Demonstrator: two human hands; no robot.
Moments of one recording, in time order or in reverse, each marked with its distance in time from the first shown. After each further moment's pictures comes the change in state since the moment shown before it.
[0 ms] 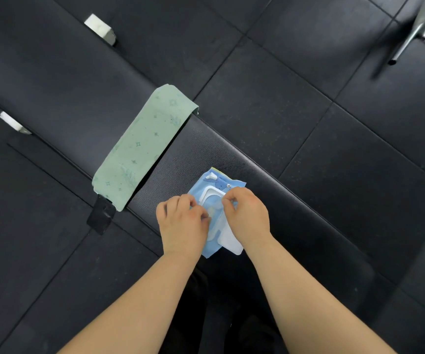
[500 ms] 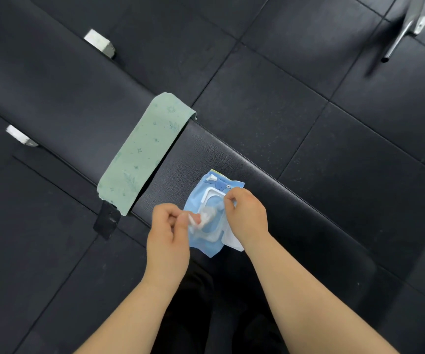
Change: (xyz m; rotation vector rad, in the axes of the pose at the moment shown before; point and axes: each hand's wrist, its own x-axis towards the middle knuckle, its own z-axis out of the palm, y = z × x) left_hand -0.024 0.010 -0.063 -0.863 0.004 -0.390; right_hand -0.003 -0.005 0.000 -0.032 -0.003 0.038
